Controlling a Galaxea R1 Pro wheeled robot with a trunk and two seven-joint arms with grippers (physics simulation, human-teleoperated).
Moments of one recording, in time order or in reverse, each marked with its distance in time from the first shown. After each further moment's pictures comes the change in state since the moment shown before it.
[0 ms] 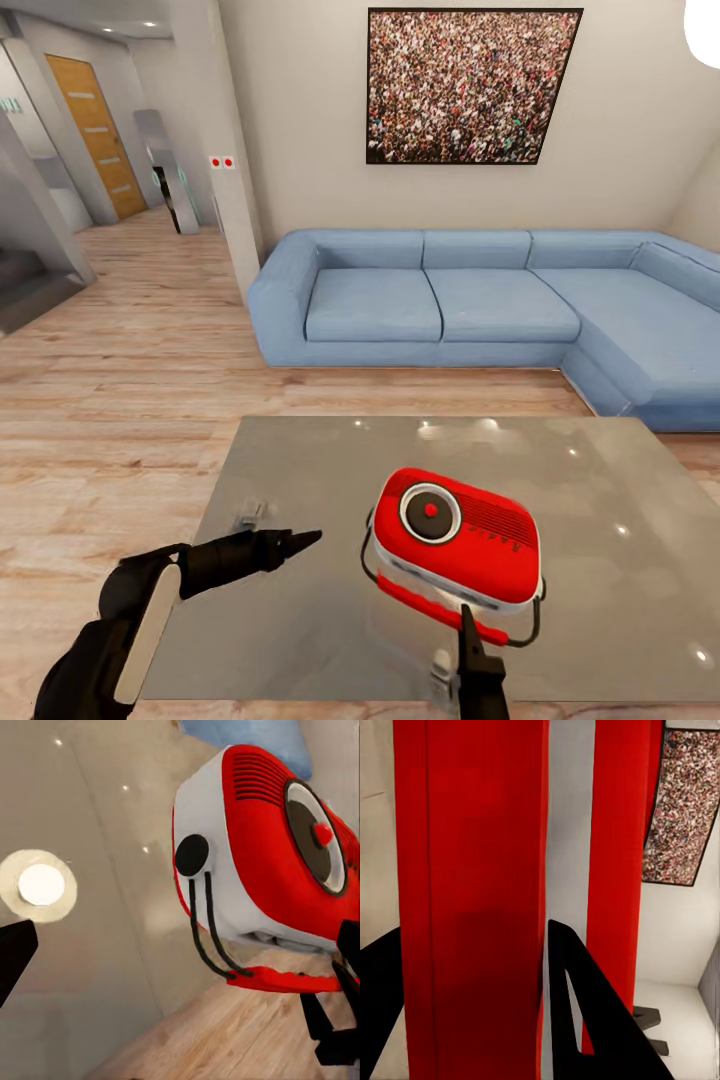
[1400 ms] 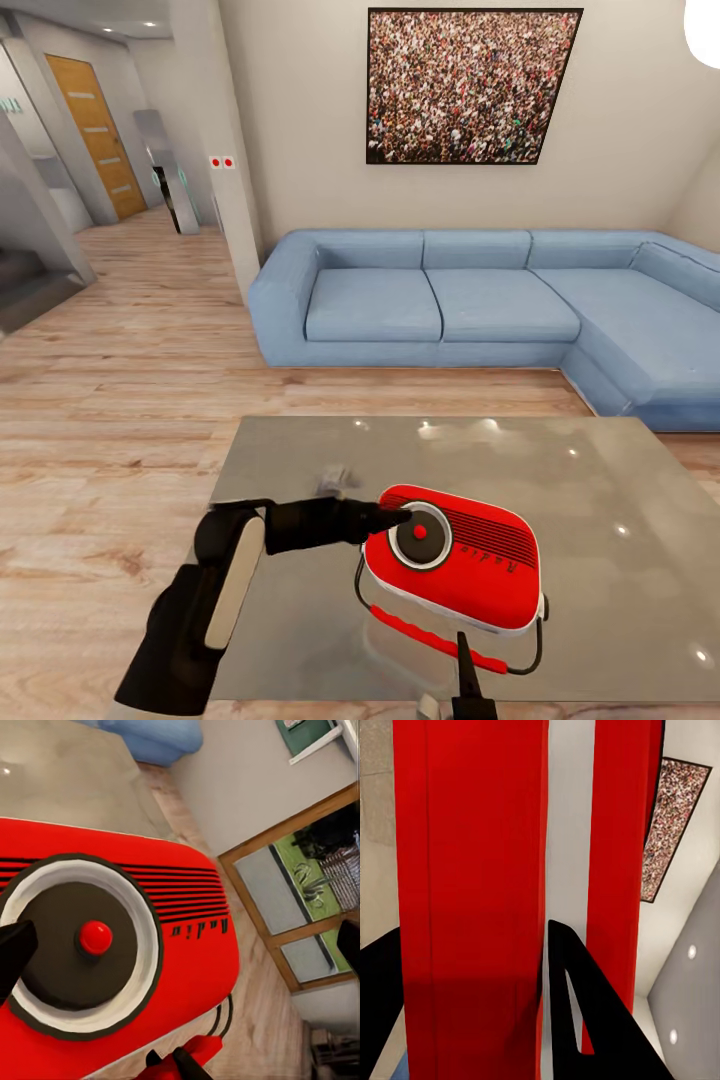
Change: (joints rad) left arm -0.151 -0.189 -0.201 0.001 -0.001 0.115 -0.006; right arm 0.001 -0.002 0.113 0.117 -0.014 0.160 -0.152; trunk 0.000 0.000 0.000
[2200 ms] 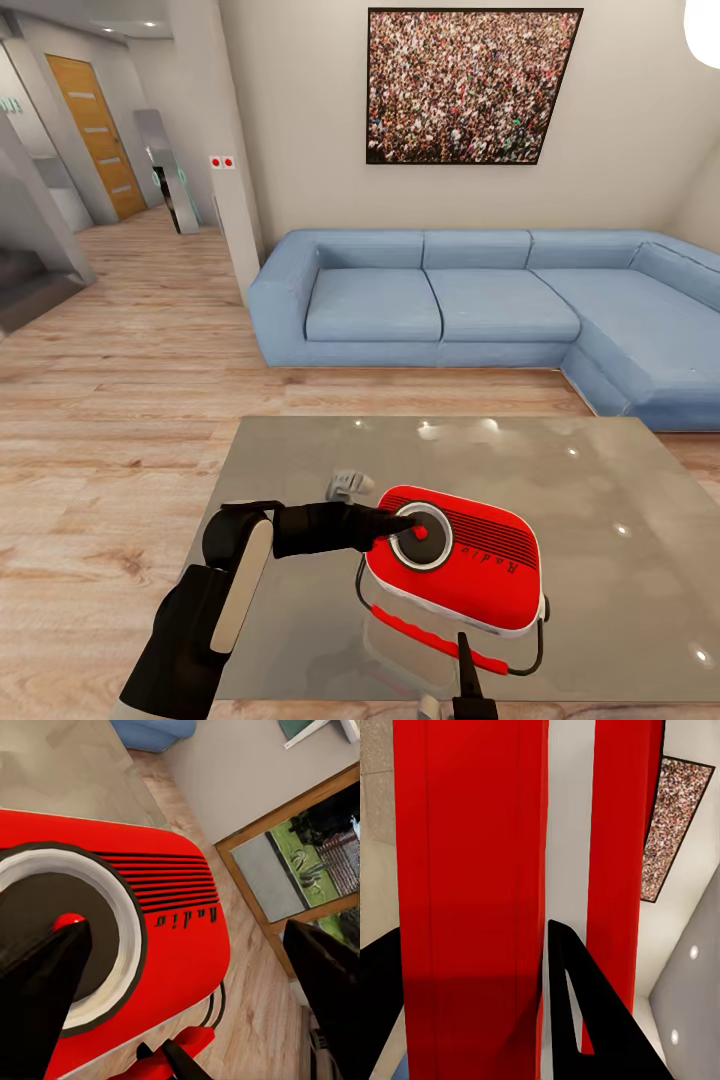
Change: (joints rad) left arm 0.000 0.001 -0.045 0.000 0.000 0.000 0.003; right arm 0.000 -0.002 0.000 0.001 -0.003 0.001 0.004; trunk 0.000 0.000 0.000
